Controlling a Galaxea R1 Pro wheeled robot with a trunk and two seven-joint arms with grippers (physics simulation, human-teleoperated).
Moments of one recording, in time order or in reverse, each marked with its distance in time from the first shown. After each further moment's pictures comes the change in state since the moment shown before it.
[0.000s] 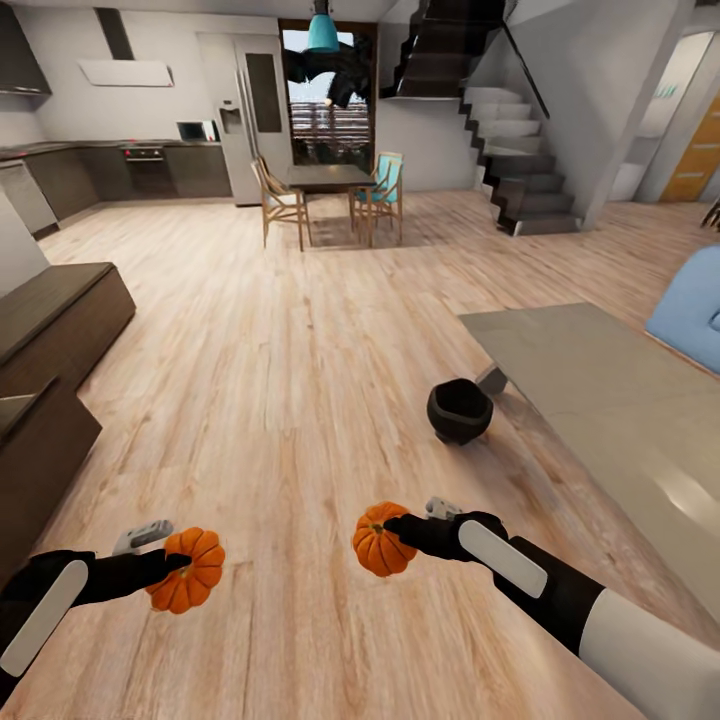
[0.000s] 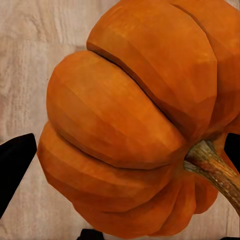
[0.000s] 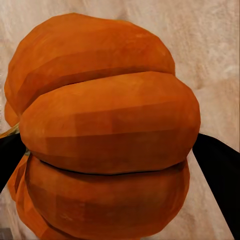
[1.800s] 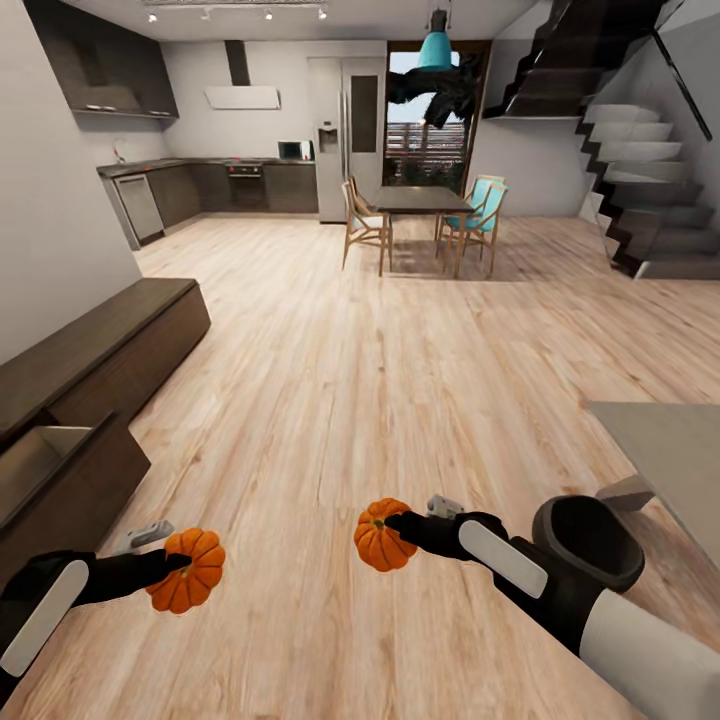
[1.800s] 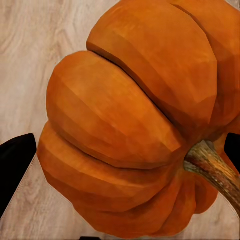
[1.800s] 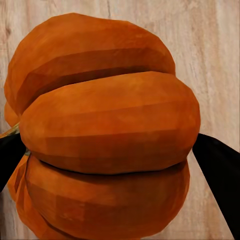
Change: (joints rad) left arm 0.000 -0.001 -0.001 -0.001 0.000 -0.001 0.000; right arm 0.000 -0.001 0.002 -0.001 0.003 -0.036 -0.001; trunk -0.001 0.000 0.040
